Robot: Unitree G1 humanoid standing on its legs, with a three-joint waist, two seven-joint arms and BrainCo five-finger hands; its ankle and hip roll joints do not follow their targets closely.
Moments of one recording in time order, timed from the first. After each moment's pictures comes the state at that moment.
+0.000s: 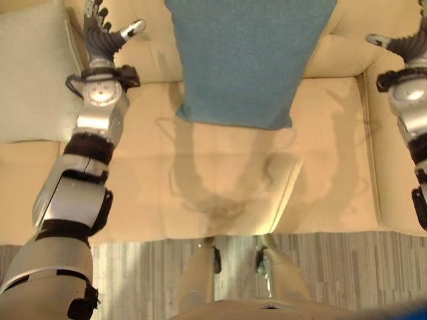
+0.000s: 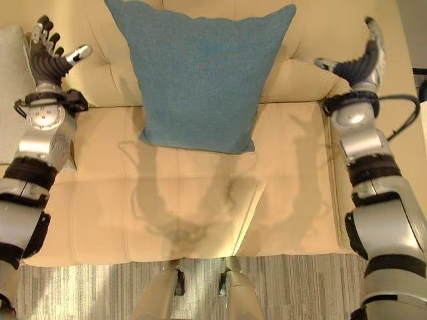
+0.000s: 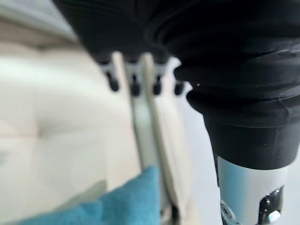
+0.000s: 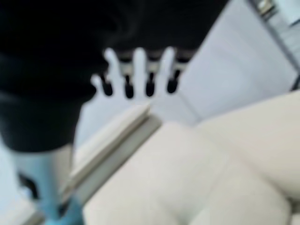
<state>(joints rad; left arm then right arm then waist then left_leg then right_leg) -0.92 0.73 -0.29 0.68 -0.63 -0.29 0.31 -0.95 -0.84 0.30 0.77 0.17 -0.10 -0.48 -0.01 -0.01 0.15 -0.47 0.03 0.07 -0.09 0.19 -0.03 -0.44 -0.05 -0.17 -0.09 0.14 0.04</state>
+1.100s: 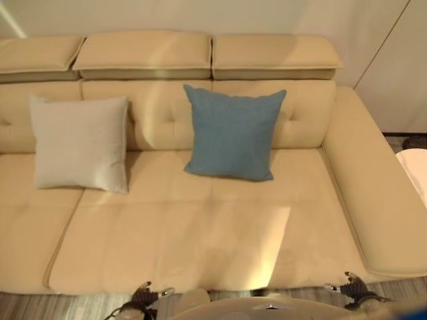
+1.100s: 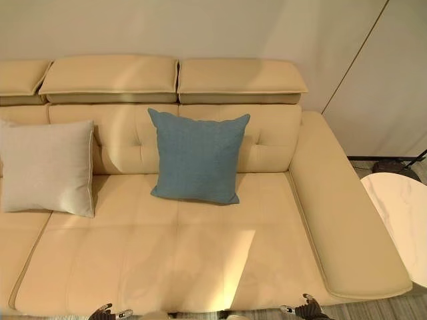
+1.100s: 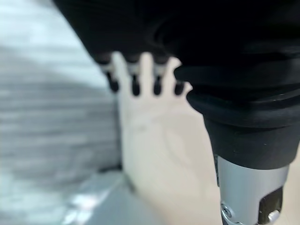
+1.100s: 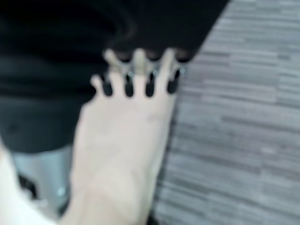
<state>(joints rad) 0.03 0.27 -0.05 1.26 -0.06 -0.12 0.05 0.00 -0.38 0.14 1.23 -0.06 -0.10 -0.14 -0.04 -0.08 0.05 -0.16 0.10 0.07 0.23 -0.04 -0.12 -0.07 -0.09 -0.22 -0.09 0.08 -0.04</state>
